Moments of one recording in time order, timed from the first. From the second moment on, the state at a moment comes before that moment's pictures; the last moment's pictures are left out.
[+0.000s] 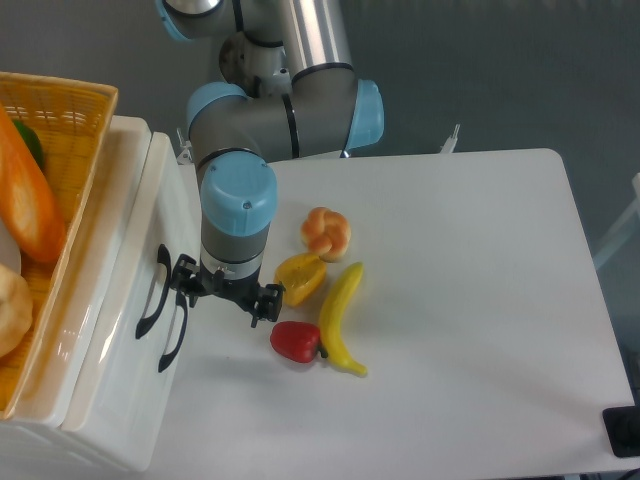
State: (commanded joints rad) arm 2.23 -1.94 -1.58 -1.16 1.38 0.49
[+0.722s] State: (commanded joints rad) arm 2.33 -1.96 -1.48 -1.15 1.49 0.60
